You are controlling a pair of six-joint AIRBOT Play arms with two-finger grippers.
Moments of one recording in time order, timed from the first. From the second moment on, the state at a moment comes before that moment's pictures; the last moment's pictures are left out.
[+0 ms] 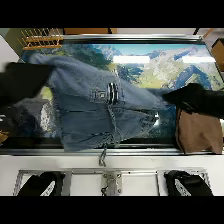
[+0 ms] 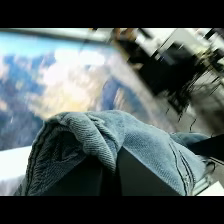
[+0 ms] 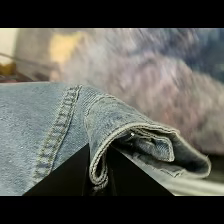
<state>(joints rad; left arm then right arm) -0.23 -0.70 1.37 1.02 -1.07 -1.76 0.10 -0.76 1.32 -0.99 1.39 1.97</state>
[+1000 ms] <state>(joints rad) -0.14 -1.49 1.40 1.01 -1.12 -1.66 0.14 -1.33 1.27 -1.24 1.15 1.84</state>
